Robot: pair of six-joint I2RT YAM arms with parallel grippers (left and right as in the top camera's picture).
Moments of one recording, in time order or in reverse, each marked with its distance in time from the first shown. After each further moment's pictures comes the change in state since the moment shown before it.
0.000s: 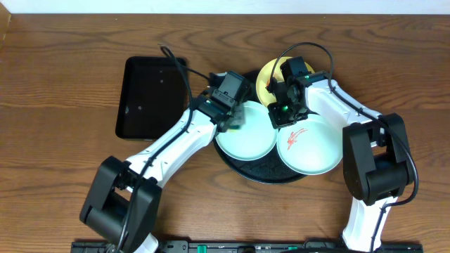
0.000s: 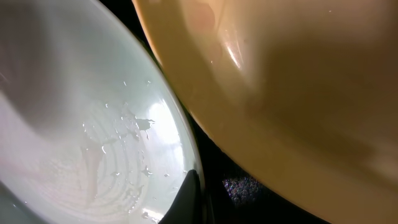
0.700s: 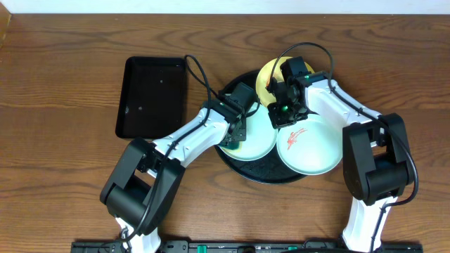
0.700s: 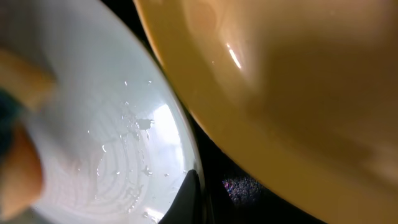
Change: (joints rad) left arm -0.028 0.138 0.003 -0.146 -0.077 0.041; right arm 0.000 0.000 0.000 -0.002 -0.002 0.000
